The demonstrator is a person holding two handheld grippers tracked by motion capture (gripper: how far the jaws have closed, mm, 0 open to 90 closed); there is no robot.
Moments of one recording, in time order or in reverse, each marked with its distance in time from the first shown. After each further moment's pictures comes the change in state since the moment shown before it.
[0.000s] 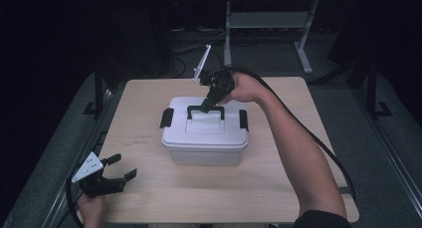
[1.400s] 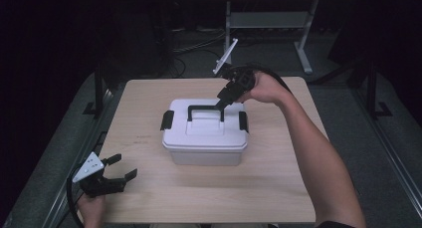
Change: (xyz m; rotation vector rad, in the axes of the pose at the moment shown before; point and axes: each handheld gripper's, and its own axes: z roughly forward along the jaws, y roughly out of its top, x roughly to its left) left arm -0.001 0.000 0.001 0.002 0.003 -0.001; right arm -0.001 -0.044 -0.032 -0.093 -0.080 0.146
